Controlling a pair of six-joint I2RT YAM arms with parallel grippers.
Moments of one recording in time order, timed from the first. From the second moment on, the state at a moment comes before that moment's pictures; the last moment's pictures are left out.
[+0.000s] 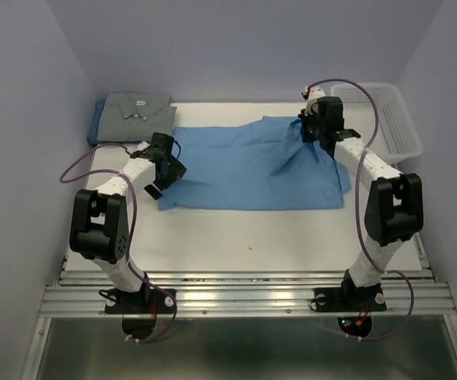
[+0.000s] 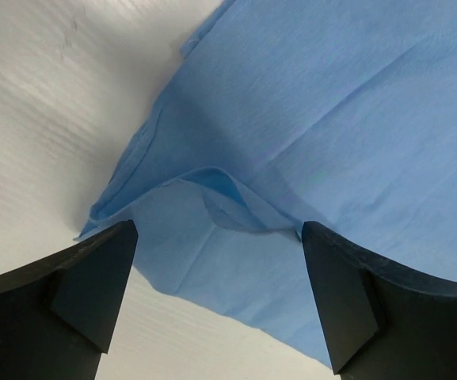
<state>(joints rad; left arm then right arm) -0.22 1.64 1.10 -0.60 -0.24 -0.98 0.18 1.76 1.40 -0.16 -0.02 -0.08</state>
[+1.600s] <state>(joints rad) -0.30 1.38 0.96 -0.53 -0.20 -0.92 0.37 1.70 1.25 -0.46 -0.16 0.88</state>
